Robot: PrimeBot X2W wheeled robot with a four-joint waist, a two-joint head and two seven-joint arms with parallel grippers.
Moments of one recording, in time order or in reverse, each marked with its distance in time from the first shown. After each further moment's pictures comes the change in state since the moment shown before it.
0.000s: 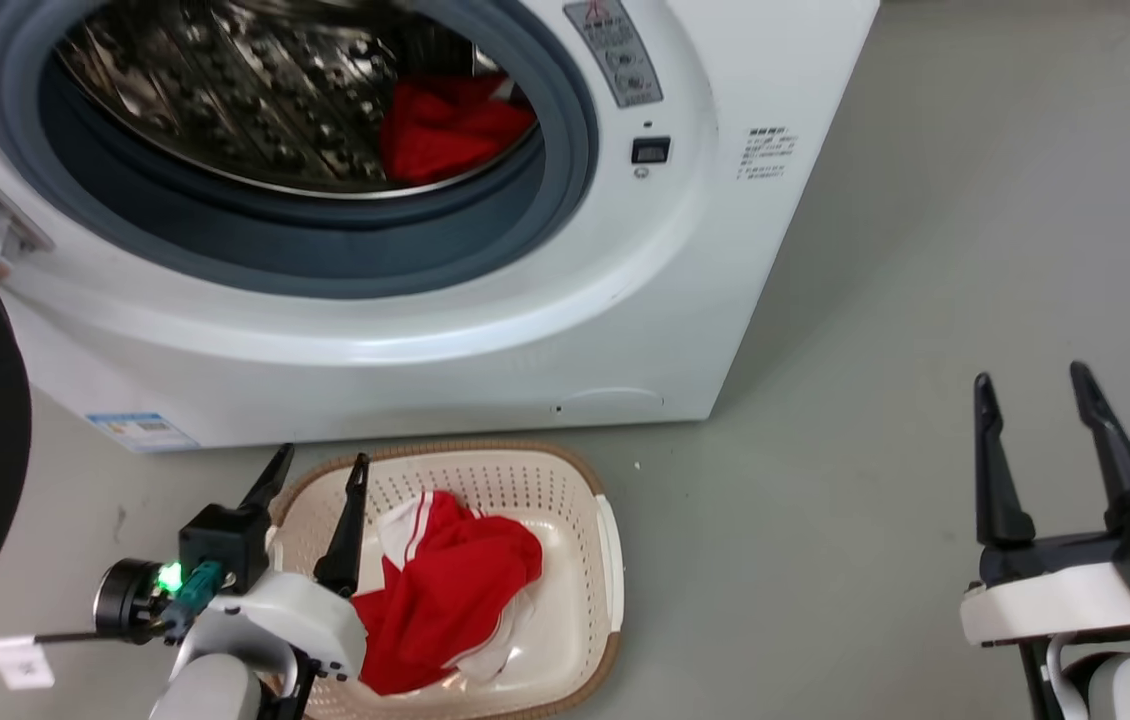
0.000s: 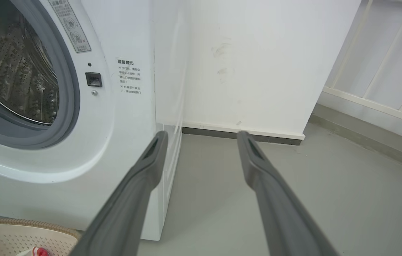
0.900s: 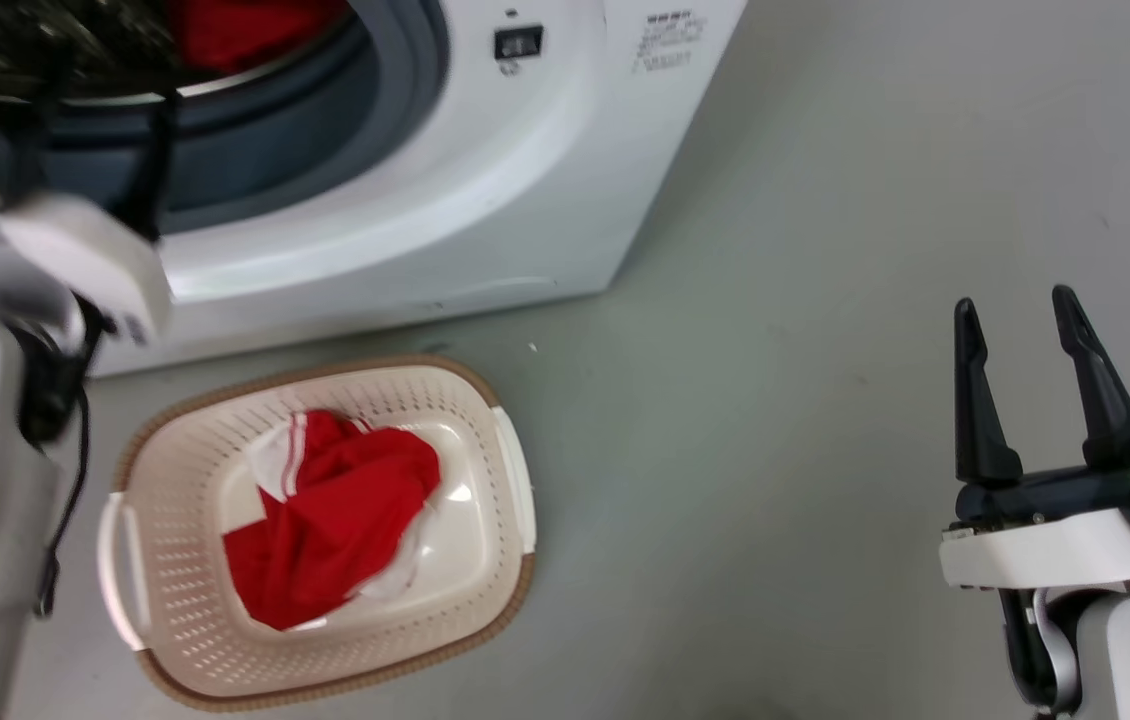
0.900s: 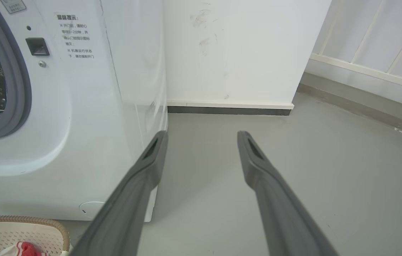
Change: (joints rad) left arm -0.432 0.229 0.062 -0.125 0.018 -0.081 0.273; right arm -0.074 0.000 0.065 -0.035 0.095 0.000 0.000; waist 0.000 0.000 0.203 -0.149
